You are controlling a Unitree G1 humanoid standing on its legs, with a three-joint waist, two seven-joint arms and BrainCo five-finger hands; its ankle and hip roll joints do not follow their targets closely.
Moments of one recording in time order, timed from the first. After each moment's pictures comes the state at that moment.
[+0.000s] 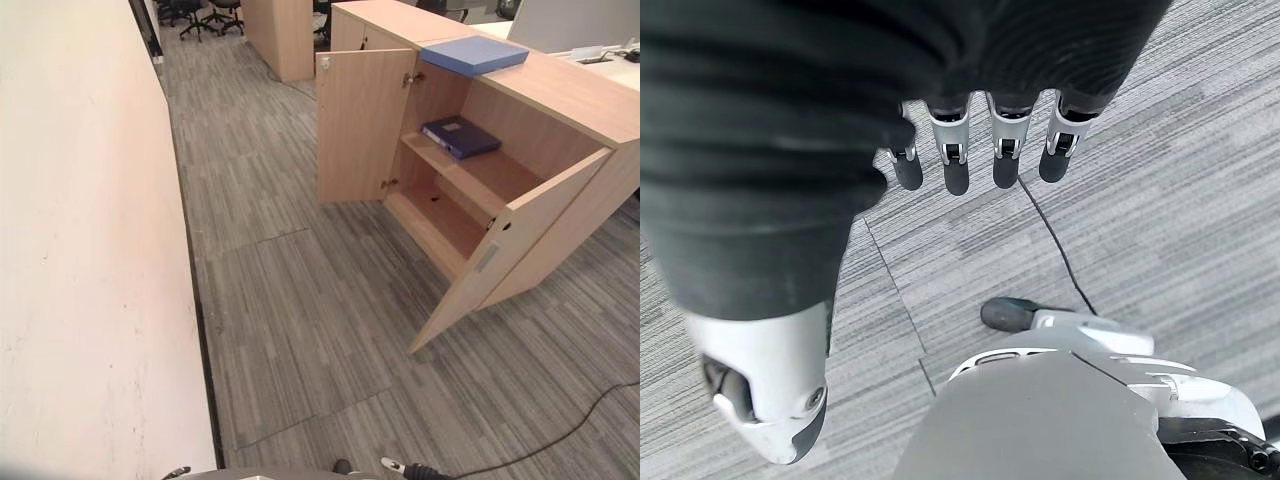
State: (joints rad) left arm 0.07 0.21 -0.20 1.29 -0.10 -0.07 0.08; right arm -0.03 -0.23 0.15 1.37 0.27 0.03 0.02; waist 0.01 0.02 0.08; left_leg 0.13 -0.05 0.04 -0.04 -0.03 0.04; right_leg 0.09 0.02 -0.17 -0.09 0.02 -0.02
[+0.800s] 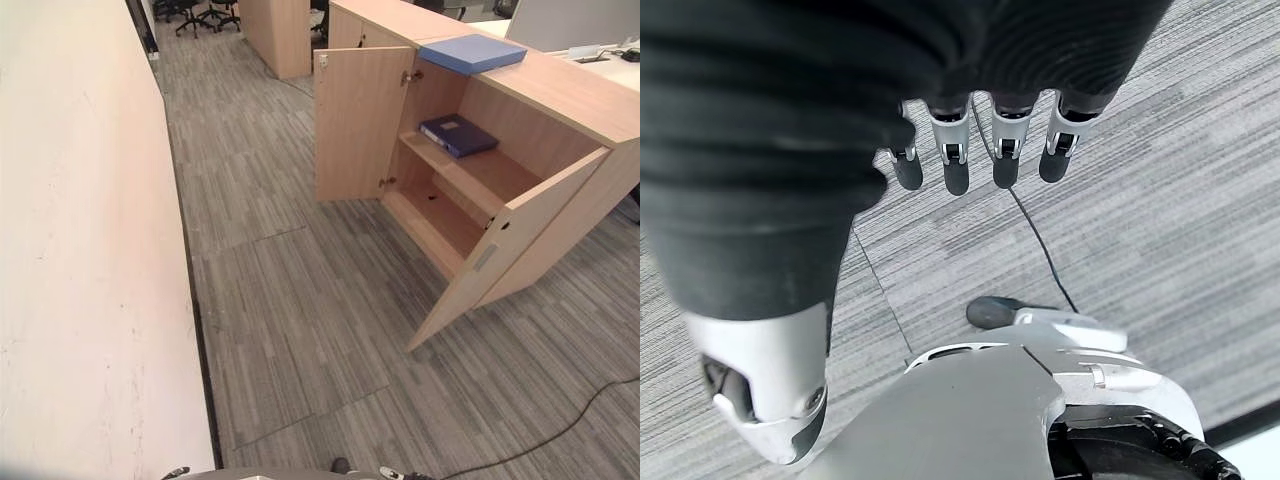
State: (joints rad) left arm 0.07 0.21 -0.20 1.29 -0.10 -0.07 0.08; right arm -0.01 -0.23 0.15 1.37 0.26 0.02 0.02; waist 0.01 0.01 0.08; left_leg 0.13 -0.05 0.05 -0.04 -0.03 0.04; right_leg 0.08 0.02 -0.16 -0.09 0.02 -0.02
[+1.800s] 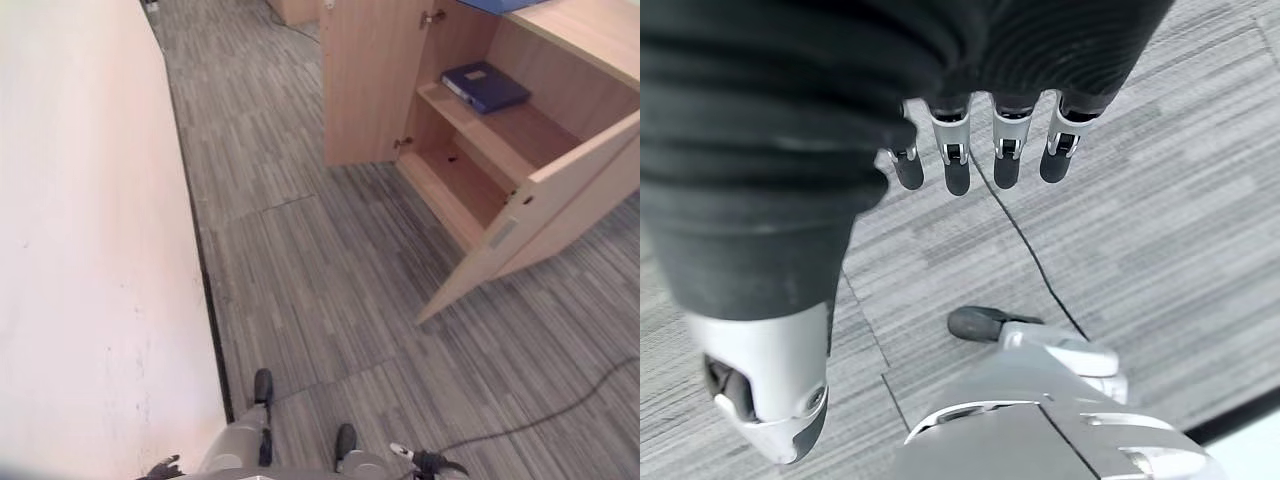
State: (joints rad) left arm 0.01 0.18 -0.08 1.33 -0.23 -0.07 0.09; right arm -0.06 -0.29 0.10 1.43 0.29 0.03 0.04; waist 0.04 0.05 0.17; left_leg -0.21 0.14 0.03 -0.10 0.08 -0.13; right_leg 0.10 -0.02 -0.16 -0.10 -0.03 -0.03
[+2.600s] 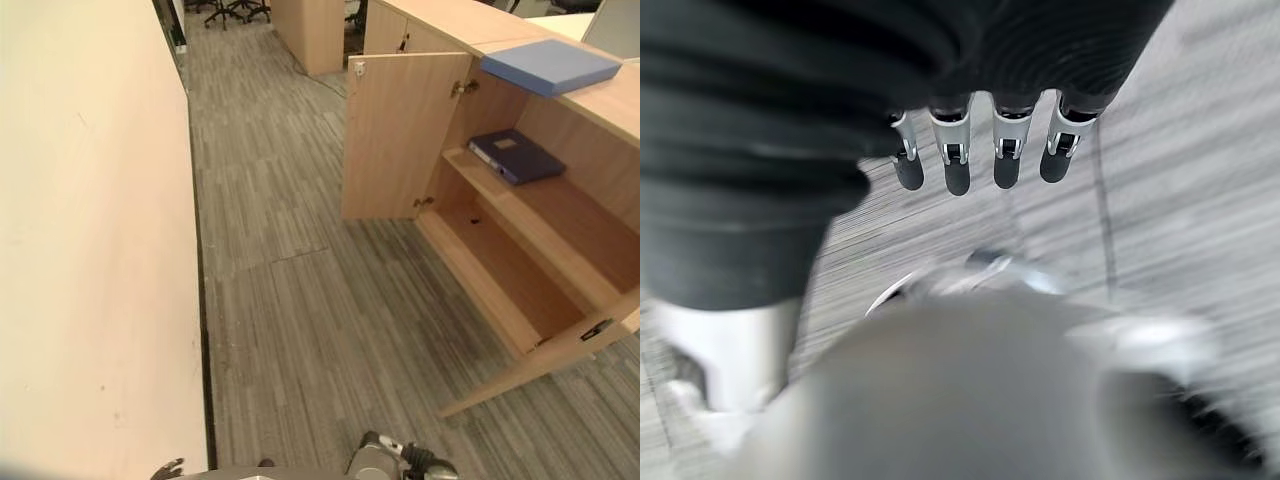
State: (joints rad) left arm 0.03 0.21 -0.11 1.32 -0.25 -0.08 0.09; right arm -0.01 -0.25 0.19 1.31 0.29 0.00 0.04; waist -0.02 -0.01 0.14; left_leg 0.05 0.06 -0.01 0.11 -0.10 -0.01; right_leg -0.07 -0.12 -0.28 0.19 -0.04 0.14
